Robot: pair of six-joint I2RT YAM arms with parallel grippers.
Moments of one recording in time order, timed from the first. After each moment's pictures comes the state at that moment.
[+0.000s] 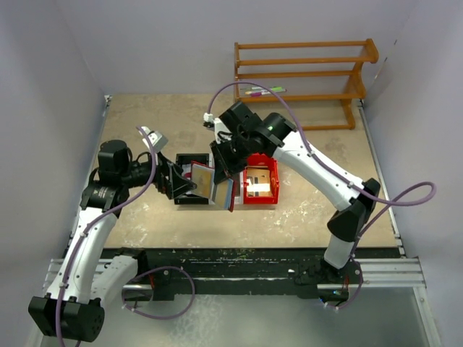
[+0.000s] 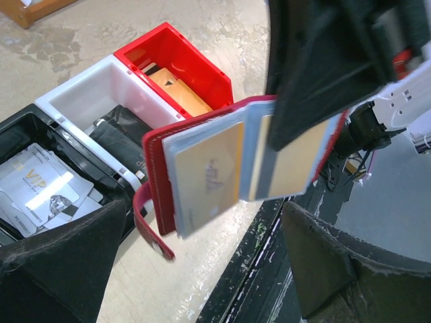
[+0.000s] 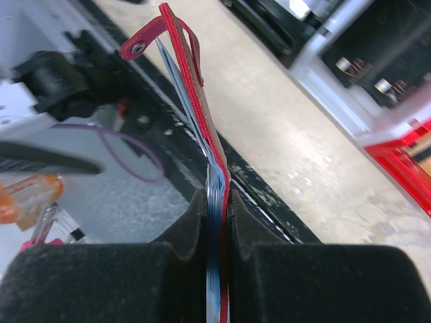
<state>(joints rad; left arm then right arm) -0.12 0.87 0.88 -0.47 0.92 -0.07 0.85 1.79 1.96 -1.19 -0.29 0.35</state>
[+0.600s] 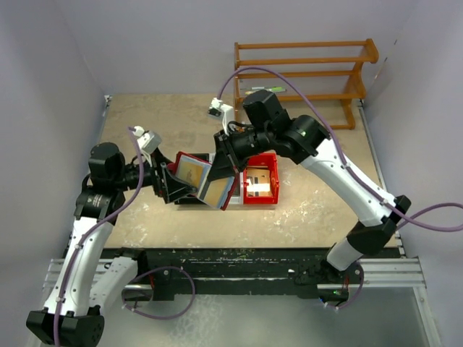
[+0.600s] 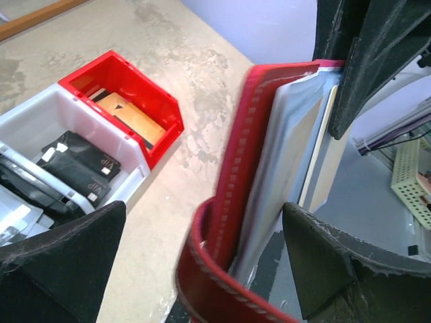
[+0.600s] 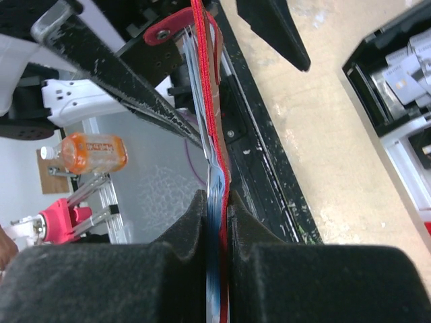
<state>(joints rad) -0.13 0.79 0.90 -0.42 1.03 -0.21 0.85 1.62 1.95 -1.00 -0.62 0.30</state>
